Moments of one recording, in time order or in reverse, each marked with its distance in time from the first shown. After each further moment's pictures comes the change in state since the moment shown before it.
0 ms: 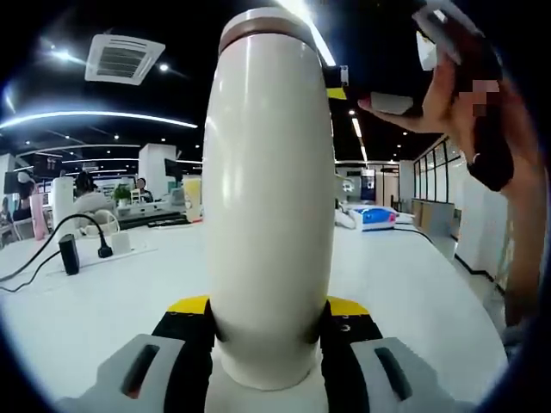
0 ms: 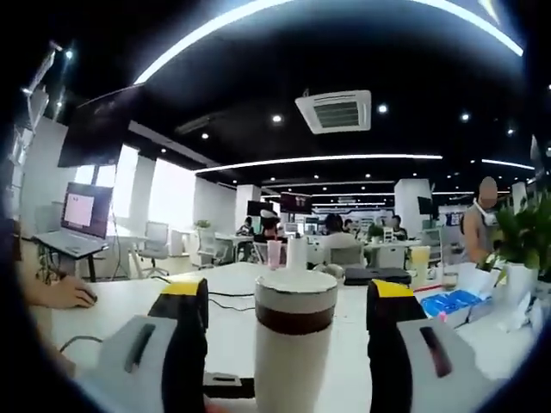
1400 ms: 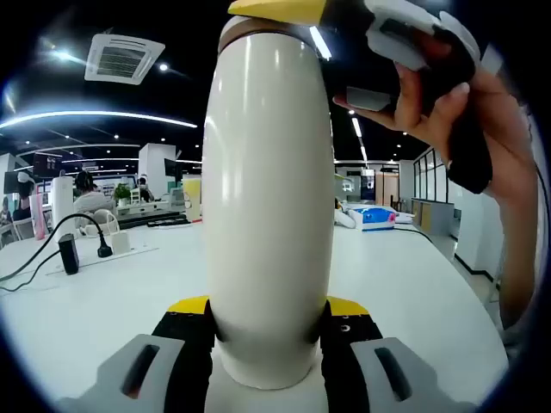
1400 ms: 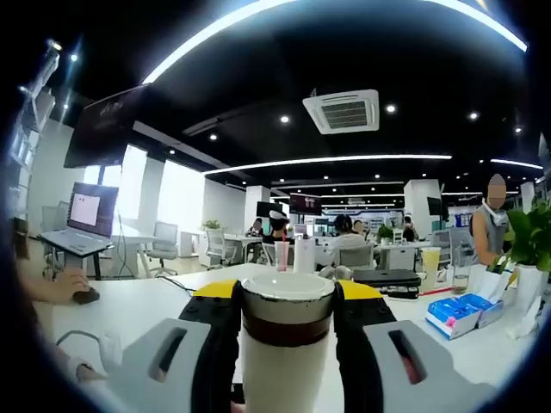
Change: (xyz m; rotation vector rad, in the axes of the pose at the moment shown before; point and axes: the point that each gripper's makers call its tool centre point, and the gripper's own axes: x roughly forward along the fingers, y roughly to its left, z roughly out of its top) left arm 0.001 0.000 -0.001 0.001 0.001 -0.001; right arm 0.015 -0.008 -0.005 0.006 -0.001 0.067
